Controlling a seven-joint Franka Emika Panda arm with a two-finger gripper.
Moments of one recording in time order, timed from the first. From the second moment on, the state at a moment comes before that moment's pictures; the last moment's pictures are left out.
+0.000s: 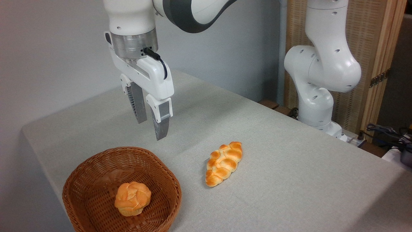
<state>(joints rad) -0.07 0.00 -0.04 -1.77 -0.12 1.82 0.69</state>
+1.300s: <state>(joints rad) -0.05 -0.10 0.11 -2.00 -0.10 1.80 0.74</state>
